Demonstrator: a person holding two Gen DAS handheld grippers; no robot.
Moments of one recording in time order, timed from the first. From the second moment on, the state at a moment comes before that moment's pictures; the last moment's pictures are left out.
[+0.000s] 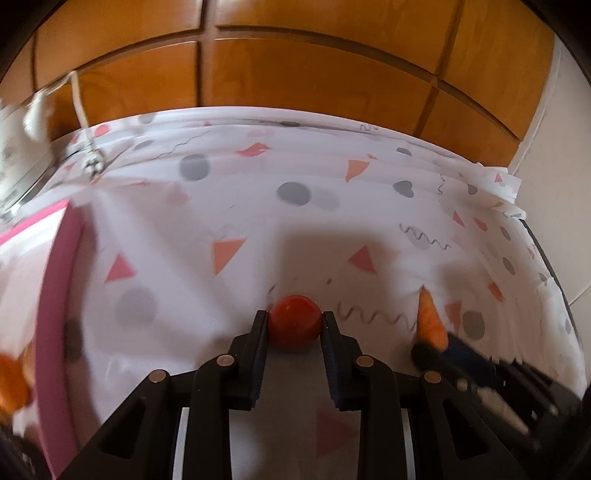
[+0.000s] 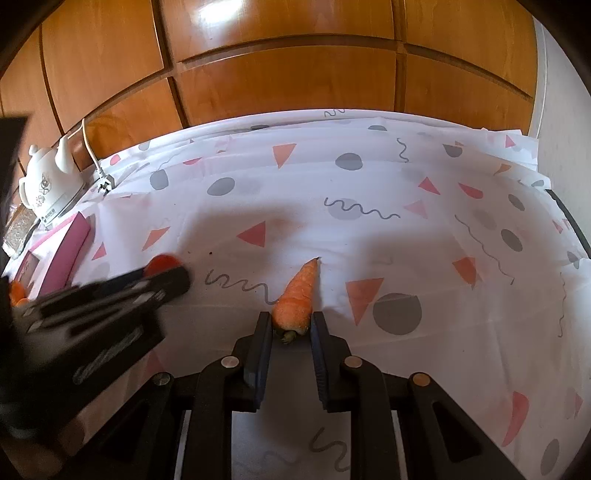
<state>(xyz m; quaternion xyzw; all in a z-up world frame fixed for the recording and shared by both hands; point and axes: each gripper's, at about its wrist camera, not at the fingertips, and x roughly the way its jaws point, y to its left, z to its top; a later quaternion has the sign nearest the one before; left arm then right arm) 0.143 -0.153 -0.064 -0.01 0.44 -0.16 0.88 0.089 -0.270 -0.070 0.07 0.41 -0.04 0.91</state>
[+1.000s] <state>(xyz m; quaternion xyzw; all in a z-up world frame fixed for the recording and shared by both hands) 0.084 -0.111 -0.031 -0.01 0.40 -0.14 0.91 0.069 -0.243 -0.064 0.05 0.41 -0.01 0.91</state>
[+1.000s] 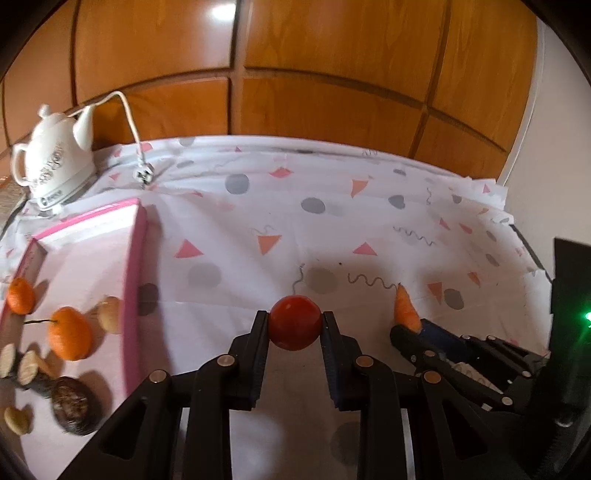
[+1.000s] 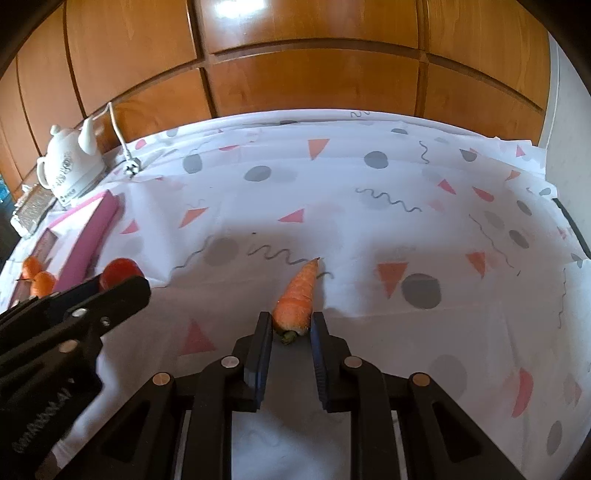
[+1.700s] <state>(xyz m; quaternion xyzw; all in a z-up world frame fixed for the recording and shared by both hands) 0.052 0.026 0.011 -0.07 0.36 -0.05 0.93 0.063 -0.139 -0.011 0.04 0.38 0.15 0.91</state>
